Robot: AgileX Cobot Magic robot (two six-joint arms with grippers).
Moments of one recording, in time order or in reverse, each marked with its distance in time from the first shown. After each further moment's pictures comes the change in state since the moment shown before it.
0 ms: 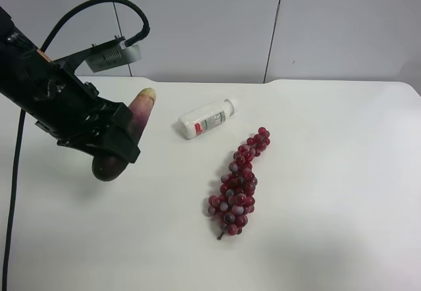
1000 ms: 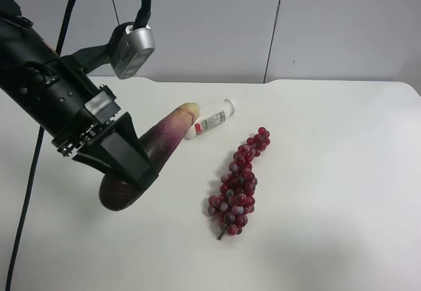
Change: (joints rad) left arm 0.000 0.062 -0.060 -0.300 0.324 0.307; right arm 0.000 0.000 0.000 0.000 0.000 0.001
